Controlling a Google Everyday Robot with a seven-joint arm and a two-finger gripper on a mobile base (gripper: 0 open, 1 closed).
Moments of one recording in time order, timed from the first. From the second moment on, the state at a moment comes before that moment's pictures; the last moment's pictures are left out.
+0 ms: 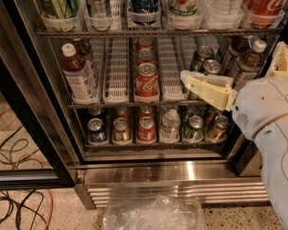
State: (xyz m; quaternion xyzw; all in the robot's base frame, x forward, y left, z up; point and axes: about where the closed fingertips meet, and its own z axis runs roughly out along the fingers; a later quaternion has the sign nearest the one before) arm 0.462 -0.175 1.020 -0.13 0.65 -0.01 0.75
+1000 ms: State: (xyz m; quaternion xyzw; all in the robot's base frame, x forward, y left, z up) arm 0.507 -0.133 1.022 -0.06 0.60 0.08 0.79
